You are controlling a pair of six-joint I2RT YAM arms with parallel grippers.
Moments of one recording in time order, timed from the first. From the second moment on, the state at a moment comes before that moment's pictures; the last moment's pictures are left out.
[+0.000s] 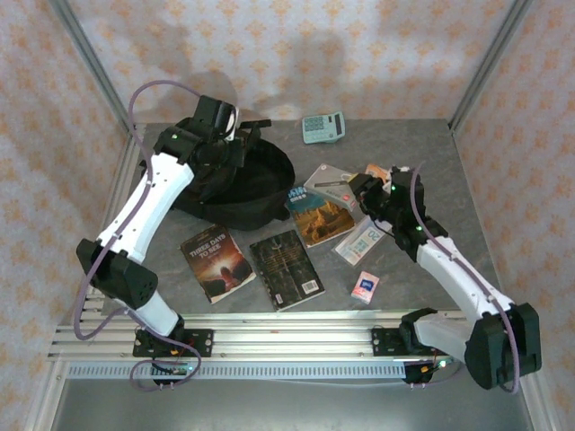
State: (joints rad) left arm -0.34 1.62 1.78 -1.02 -0.04 -0.28; right arm 0.29 1.11 0.75 -0.03 -0.29 1.18
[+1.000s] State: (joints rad) left arm -0.34 1.54 1.76 -1.00 -0.03 -0.41; right arm 0.52 1.73 1.16 0.28 -0.38 1.41
